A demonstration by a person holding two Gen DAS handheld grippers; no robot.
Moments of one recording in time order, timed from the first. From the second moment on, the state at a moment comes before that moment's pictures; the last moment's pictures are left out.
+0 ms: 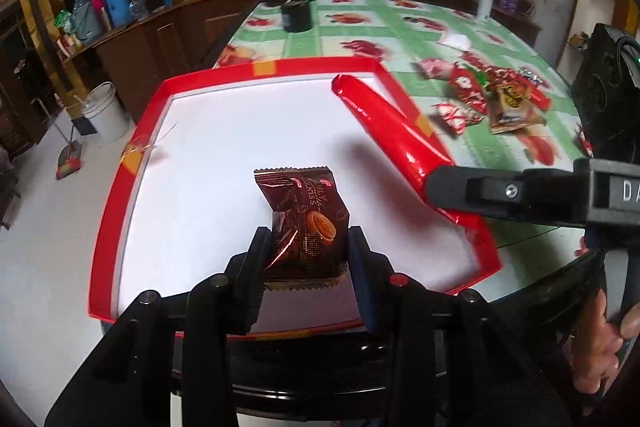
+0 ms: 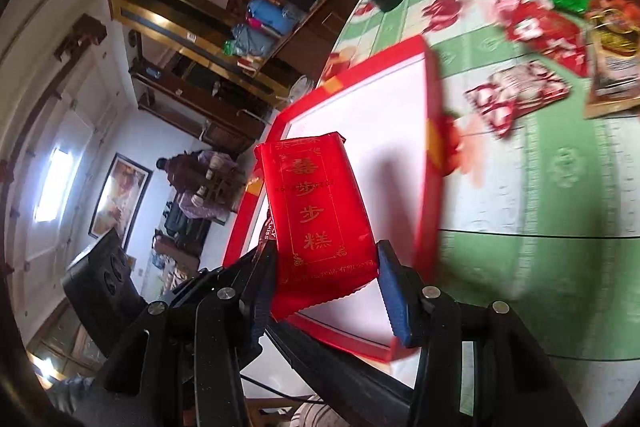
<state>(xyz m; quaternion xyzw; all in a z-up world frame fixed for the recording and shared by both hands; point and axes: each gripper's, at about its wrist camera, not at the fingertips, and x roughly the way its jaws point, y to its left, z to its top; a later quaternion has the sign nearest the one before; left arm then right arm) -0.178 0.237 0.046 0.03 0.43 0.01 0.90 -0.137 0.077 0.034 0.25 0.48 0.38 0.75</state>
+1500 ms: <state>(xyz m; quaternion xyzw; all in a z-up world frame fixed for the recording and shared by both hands) -0.183 0.129 0.067 0.13 0.40 -0.06 0.90 -0.085 -0.238 0.031 0.25 0.43 -0.06 0.86</state>
